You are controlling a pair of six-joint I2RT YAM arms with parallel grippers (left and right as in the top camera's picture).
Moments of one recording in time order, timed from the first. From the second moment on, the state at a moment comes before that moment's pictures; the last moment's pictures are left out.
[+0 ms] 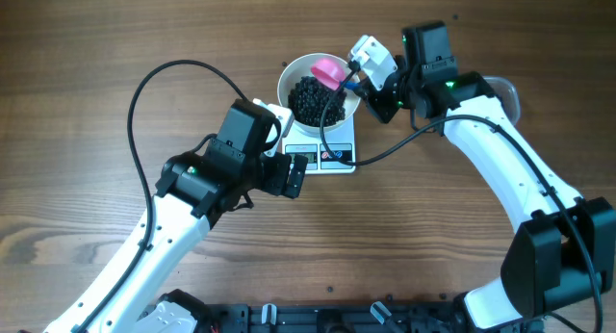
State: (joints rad) left arm -0.52 1.25 1.05 -0.83 0.06 -0.17; right arm 0.29 1.70 1.31 -0.51 -0.36 -0.53
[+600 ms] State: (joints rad) left arm -0.52 1.25 1.05 -0.83 0.06 -0.17; right arm 0.29 1.74 1.31 -0.49 -0.36 -0.53
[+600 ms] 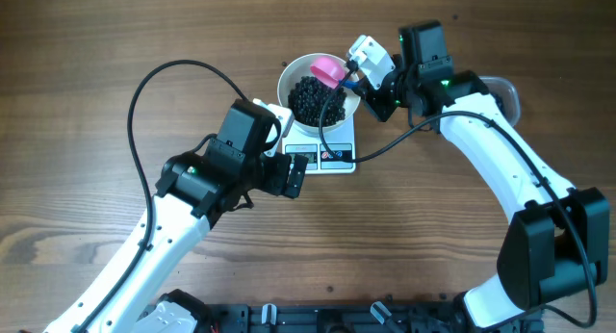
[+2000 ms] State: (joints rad) left arm -0.52 1.25 1.05 -0.83 0.06 -0.17; right arm 0.29 1.74 1.31 -0.60 -0.45 -0.34
